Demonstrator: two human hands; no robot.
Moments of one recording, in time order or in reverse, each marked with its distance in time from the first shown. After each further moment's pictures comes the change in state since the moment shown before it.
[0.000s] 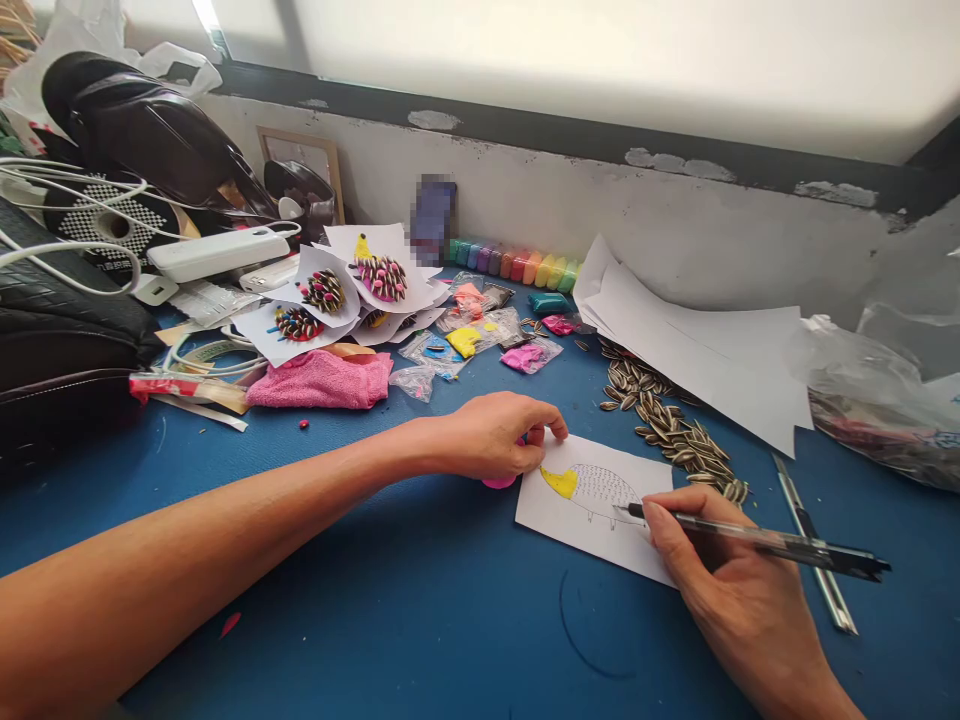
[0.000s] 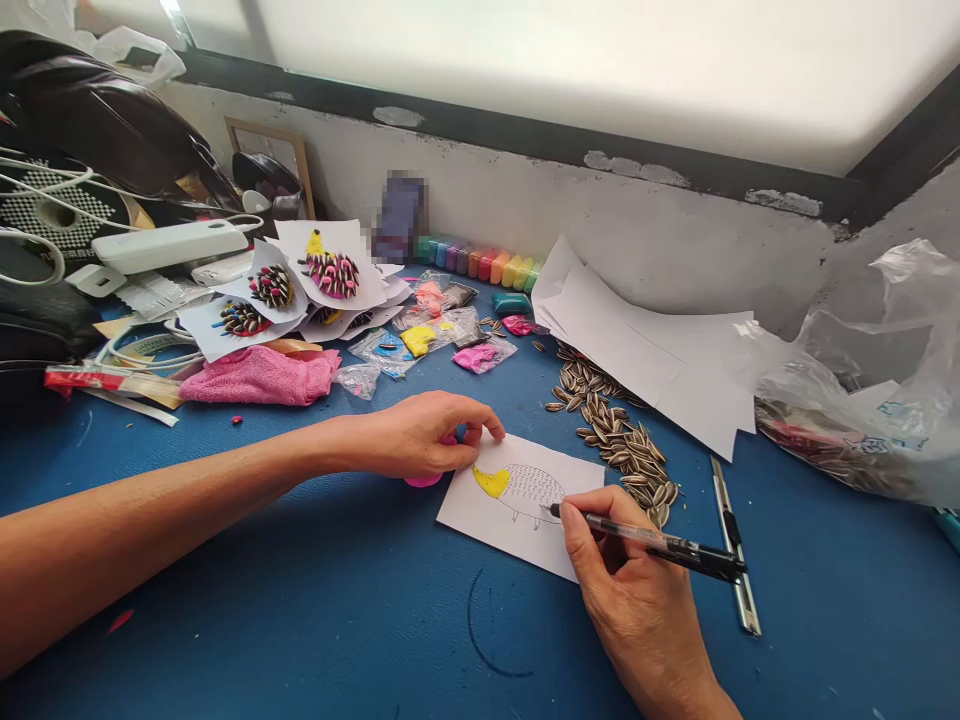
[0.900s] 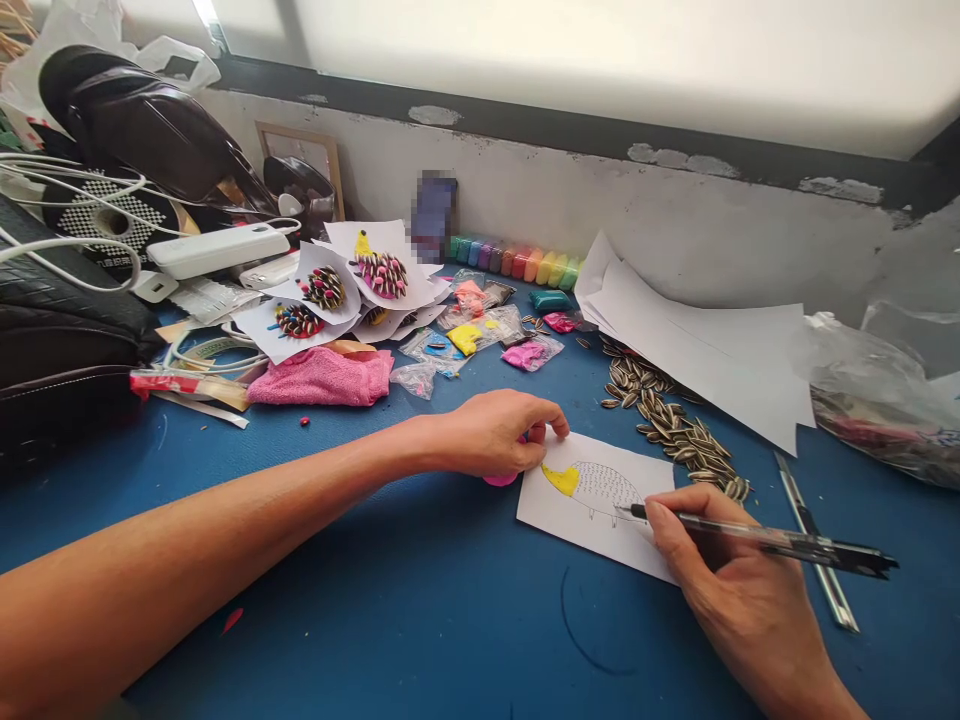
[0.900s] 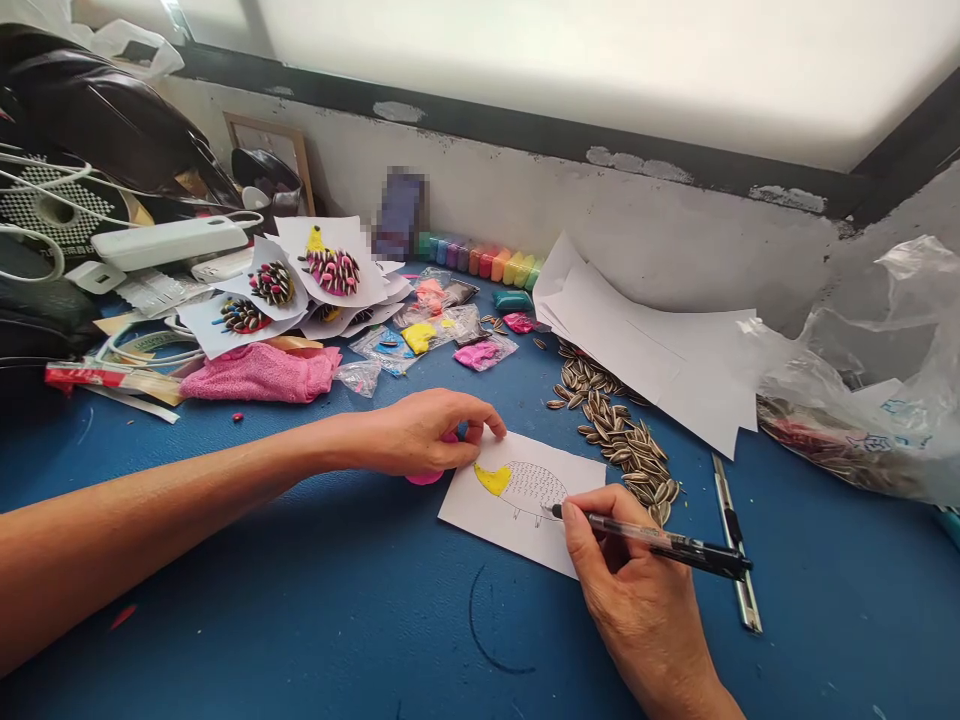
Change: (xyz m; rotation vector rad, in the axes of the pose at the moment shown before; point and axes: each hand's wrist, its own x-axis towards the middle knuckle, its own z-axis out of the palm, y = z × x) left_hand -0.001 0.003 -0.001 0.005 -0.008 -0.016; right_hand -0.002 0.000 -0.002 -0.034 -0.006 0.012
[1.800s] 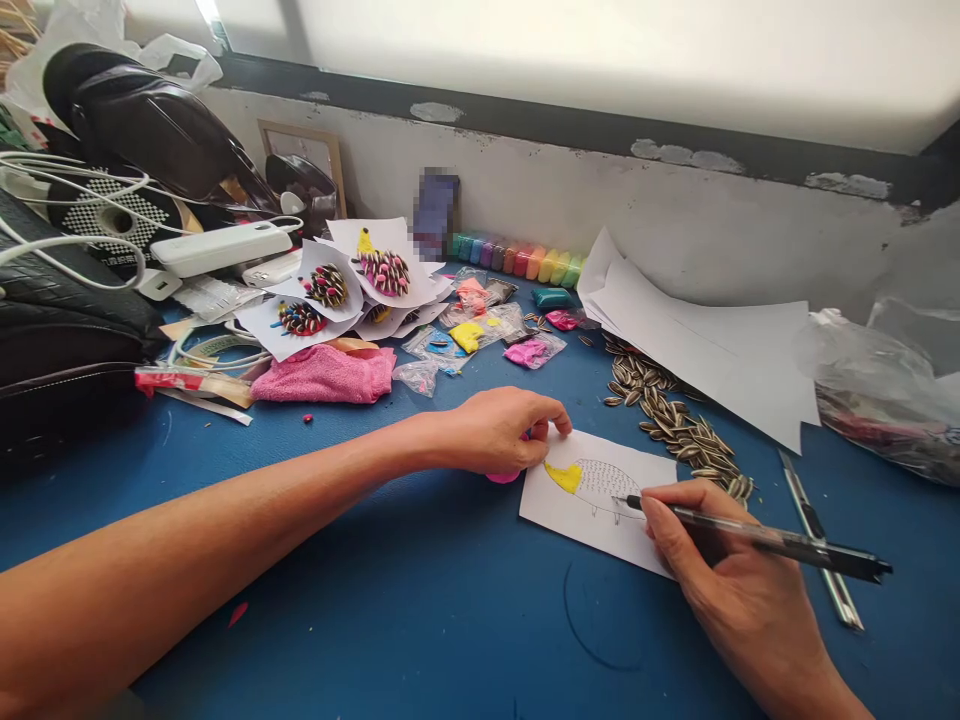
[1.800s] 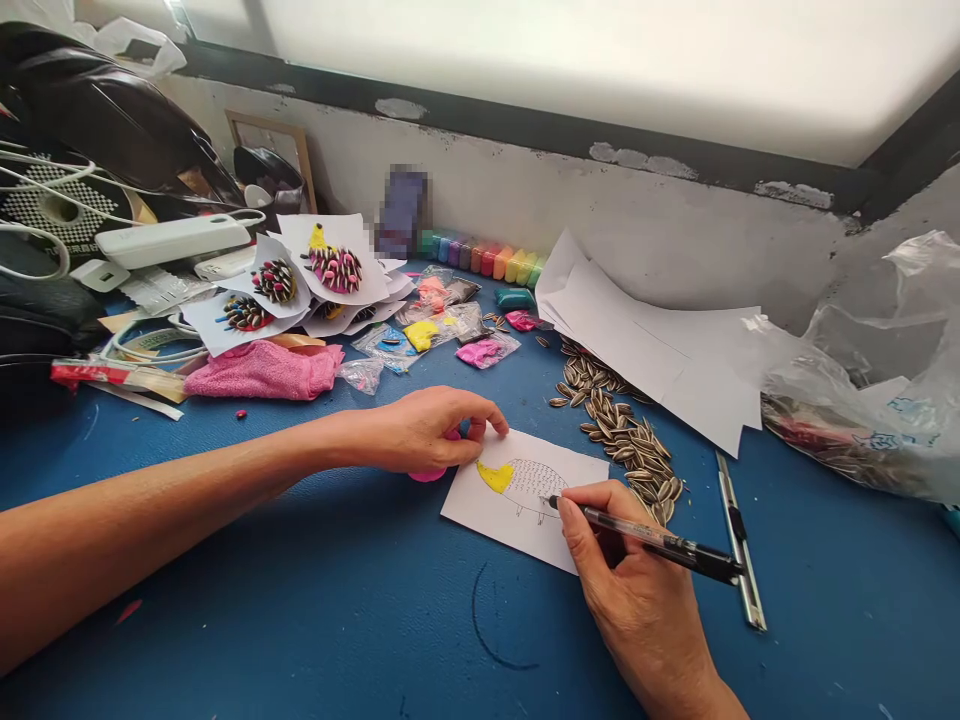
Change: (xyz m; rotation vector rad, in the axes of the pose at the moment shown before) left_hand 0.001 0.000 -0.001 0.019 -0.010 0.010; right_hand -0.001 0.002 0.003 0.064 -0.032 -0.021
